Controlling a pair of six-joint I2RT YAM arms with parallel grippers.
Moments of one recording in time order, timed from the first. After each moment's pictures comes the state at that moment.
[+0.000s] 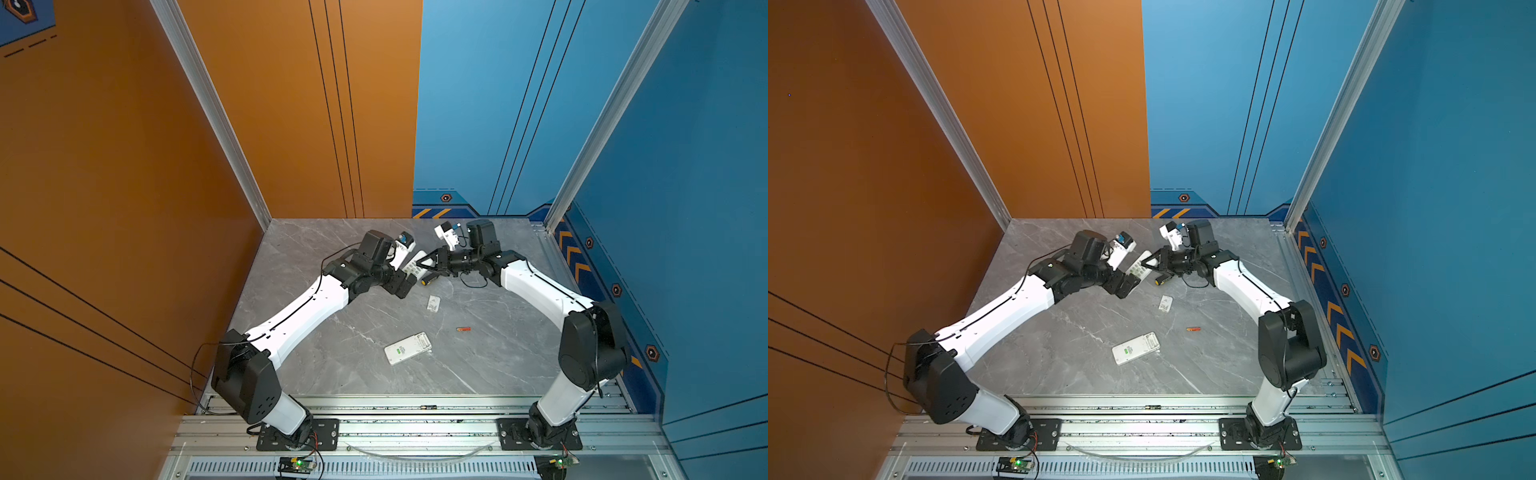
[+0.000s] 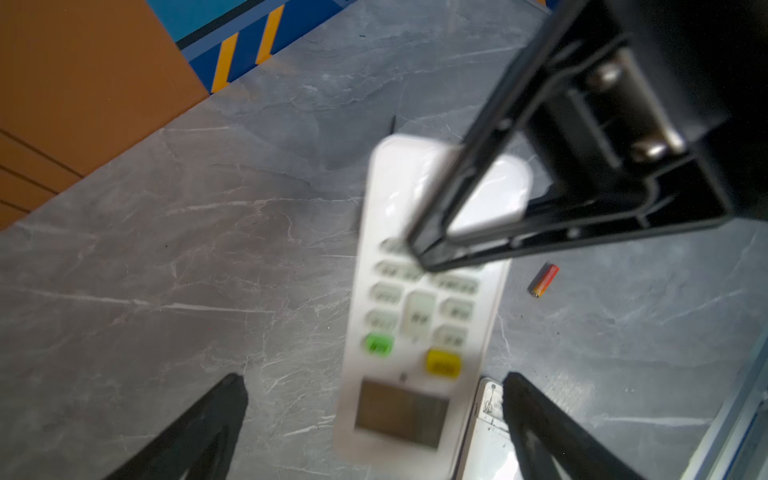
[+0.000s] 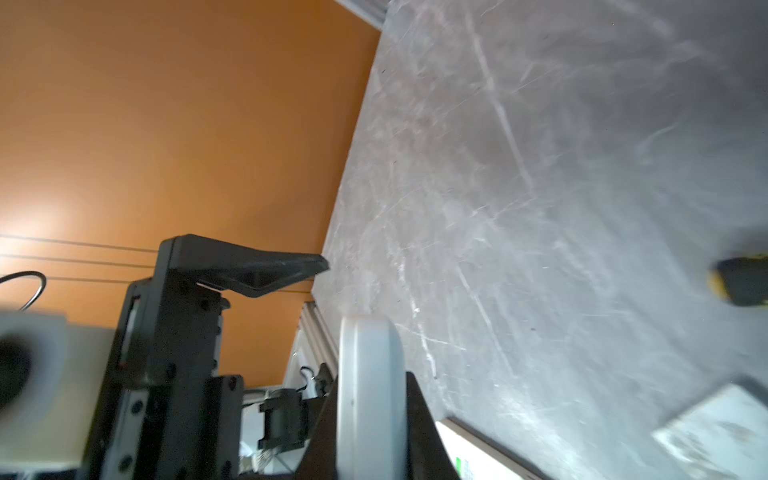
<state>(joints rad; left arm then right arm) -0.54 1.52 1.37 -0.56 0.11 0.01 0.35 1.67 1.34 -0.28 -0.75 0.56</state>
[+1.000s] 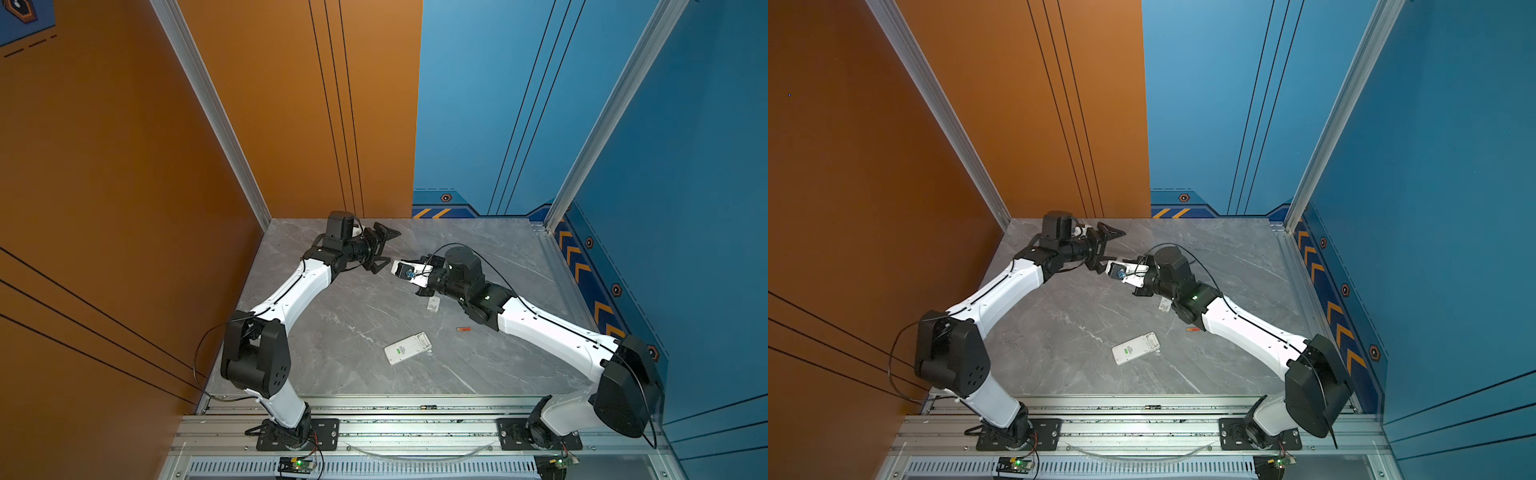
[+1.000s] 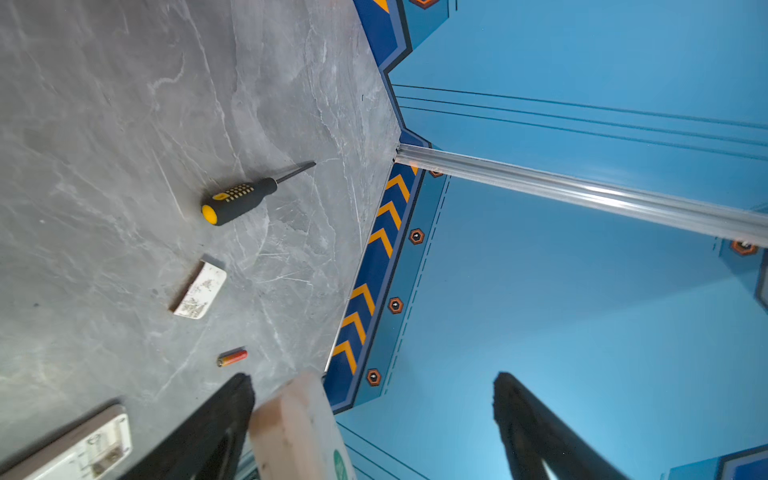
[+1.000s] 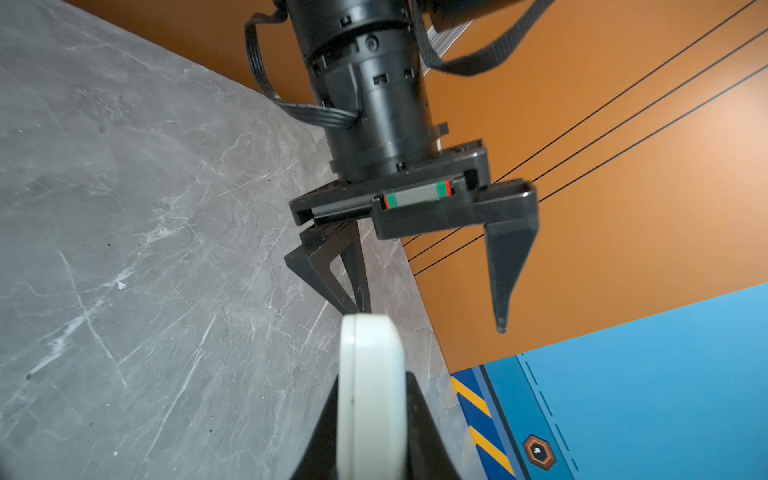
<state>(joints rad) -0.31 1.67 1.35 -0.19 0.65 -1.40 0.75 1.46 1.12 0.07 -0.10 -0.84</state>
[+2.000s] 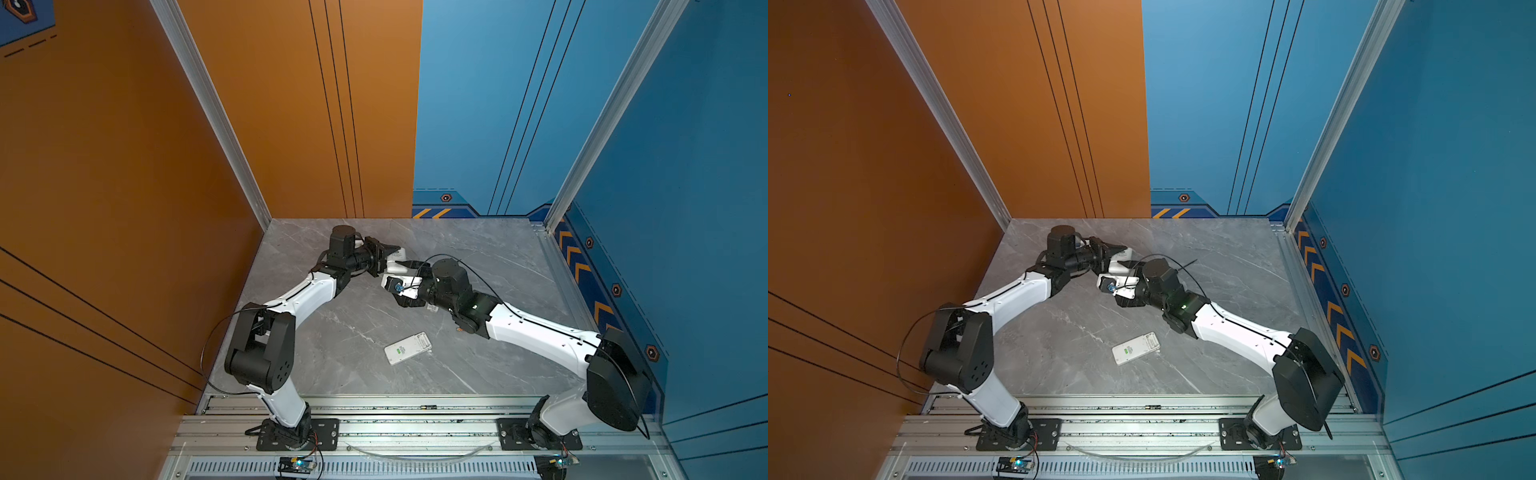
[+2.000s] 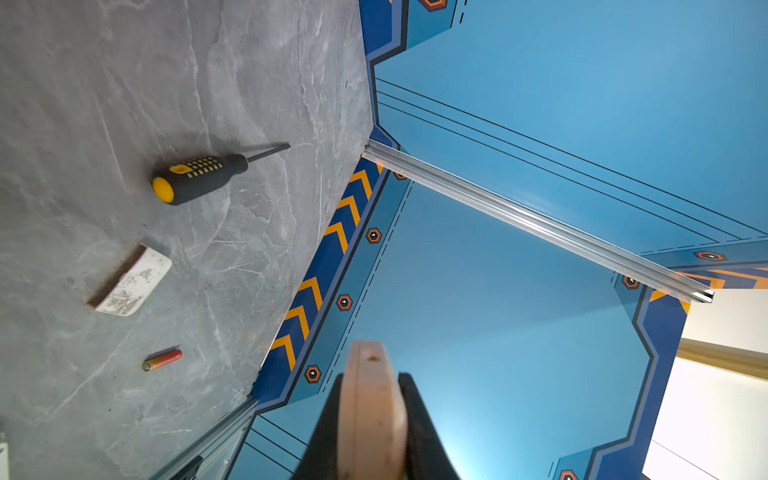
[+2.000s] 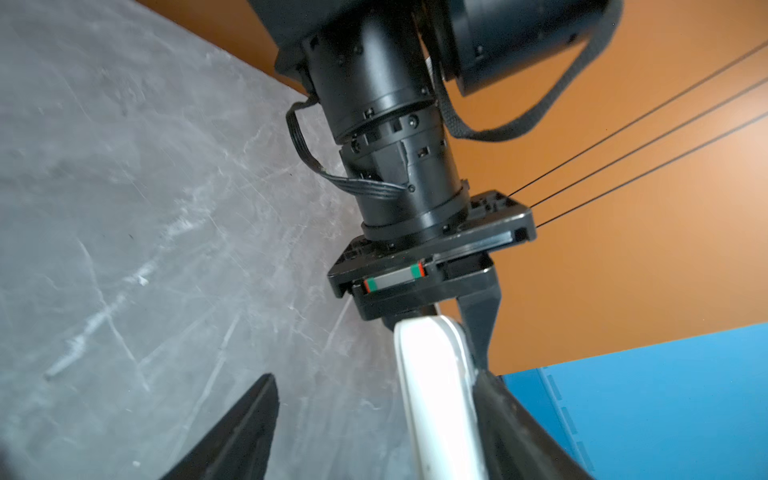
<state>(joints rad) -0.28 1.69 1.15 0.19 0.66 -1.68 0.83 1.49 1.04 0.15 -0.07 -0.74</state>
